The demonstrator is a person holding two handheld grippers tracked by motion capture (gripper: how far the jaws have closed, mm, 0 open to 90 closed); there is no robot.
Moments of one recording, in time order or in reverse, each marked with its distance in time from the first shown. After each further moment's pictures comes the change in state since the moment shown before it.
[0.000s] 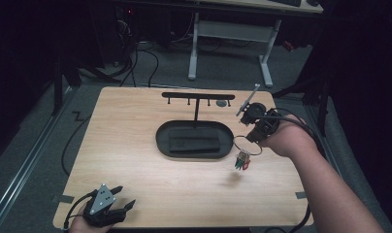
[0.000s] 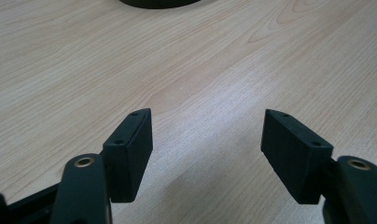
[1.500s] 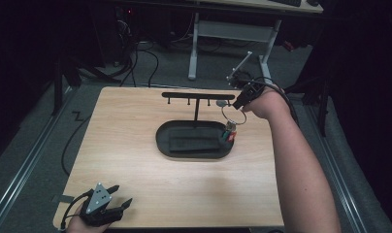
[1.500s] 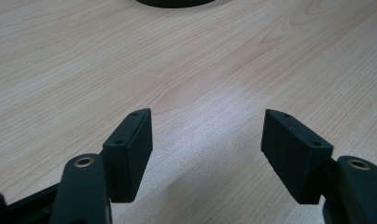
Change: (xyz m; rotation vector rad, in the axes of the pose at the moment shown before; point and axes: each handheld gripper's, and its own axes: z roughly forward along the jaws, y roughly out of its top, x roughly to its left) left arm 0.006 -0.004 -0.003 -0.004 0.023 -0.022; right arm -0.072 0.070 0.030 -0.119 0.022 0.139
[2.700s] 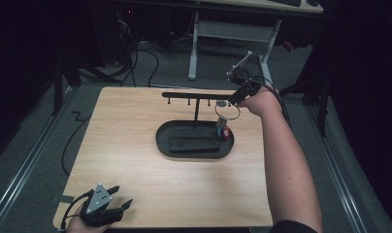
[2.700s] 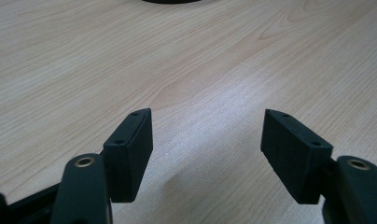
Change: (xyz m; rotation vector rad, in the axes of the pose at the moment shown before) left arm 0.000 -0.001 0.001 0.007 -0.015 -0.003; right arm -0.019 0.009 0.027 -0.074 -0.053 0.085
